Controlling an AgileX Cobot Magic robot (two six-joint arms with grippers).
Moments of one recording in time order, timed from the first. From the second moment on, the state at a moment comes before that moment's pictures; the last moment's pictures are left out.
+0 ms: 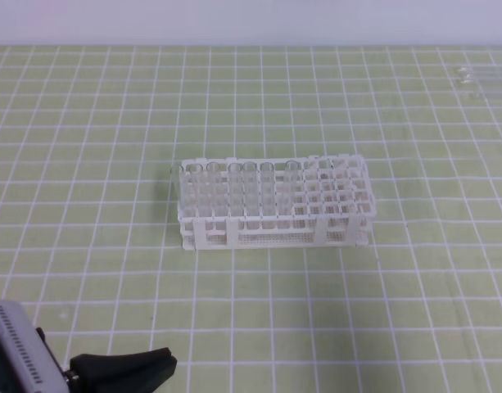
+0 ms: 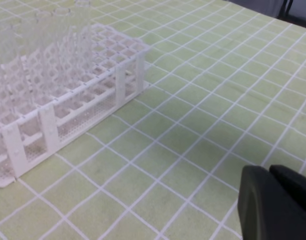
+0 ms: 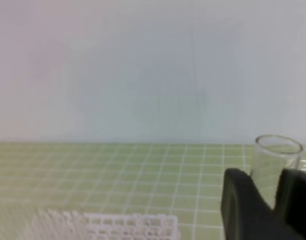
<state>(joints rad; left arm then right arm) -0.95 0.64 -0.20 0.58 -0.04 -0.57 0.12 0.40 -0.48 0.79 0.23 -0.61</state>
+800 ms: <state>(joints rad) -0.95 0.64 -0.20 0.58 -0.04 -0.57 0.42 0.81 -0.56 0.53 -0.14 -0.35</state>
